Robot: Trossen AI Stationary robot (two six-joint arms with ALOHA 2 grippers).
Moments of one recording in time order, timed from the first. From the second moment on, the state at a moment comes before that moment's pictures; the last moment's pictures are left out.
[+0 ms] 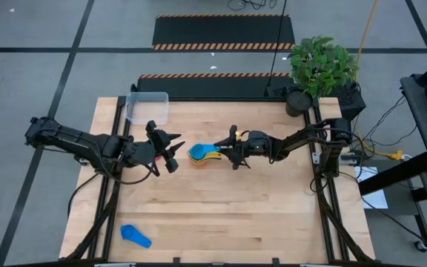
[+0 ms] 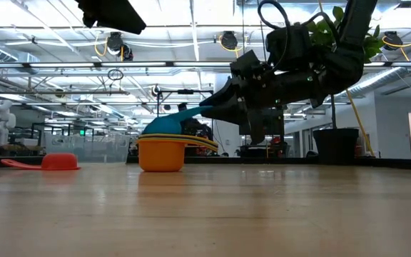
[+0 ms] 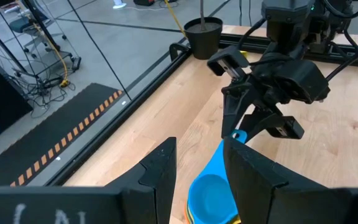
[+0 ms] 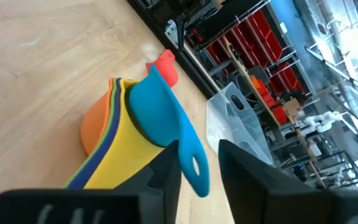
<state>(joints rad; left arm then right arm) -0.24 1.07 0.89 -0.36 -0.73 -0.24 -0.16 1.82 0.62 1.01 -0.06 -0.91</state>
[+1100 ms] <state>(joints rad) -0.24 1.07 0.89 -0.38 -0.73 -0.24 -0.19 1.71 0.62 0.80 -0.16 -0.75</state>
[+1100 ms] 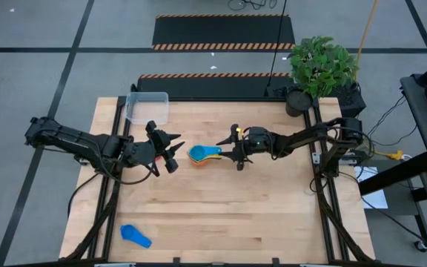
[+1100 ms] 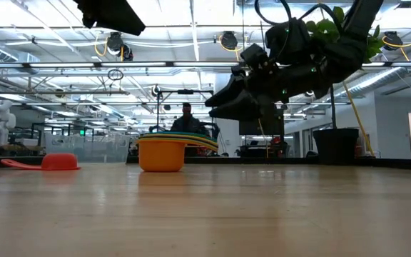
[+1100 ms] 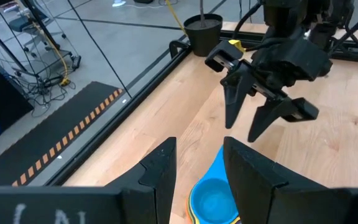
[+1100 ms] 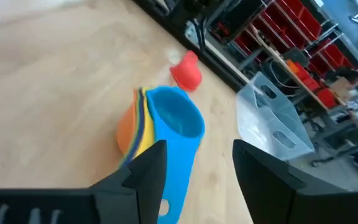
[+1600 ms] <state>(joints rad) -0.24 1.07 0.89 -0.38 -0.73 -0.24 -0.20 1.69 0.70 0.66 -0.08 -0.42</state>
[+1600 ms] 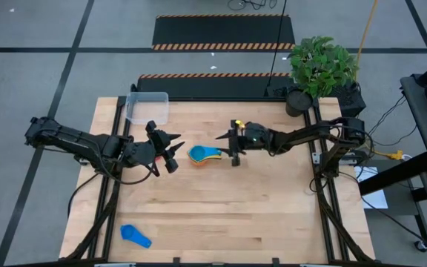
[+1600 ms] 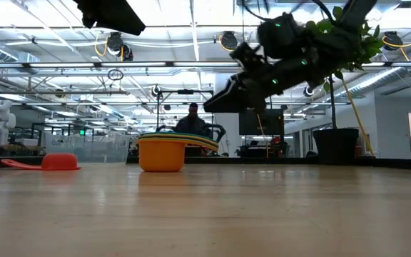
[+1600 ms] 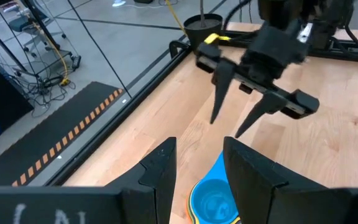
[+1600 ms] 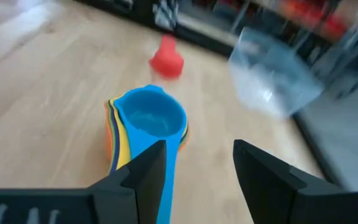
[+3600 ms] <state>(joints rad) -0.24 1.07 0.89 -0.36 -0.73 -0.24 -0.20 1.92 1.06 0.08 -0.18 -0.20</state>
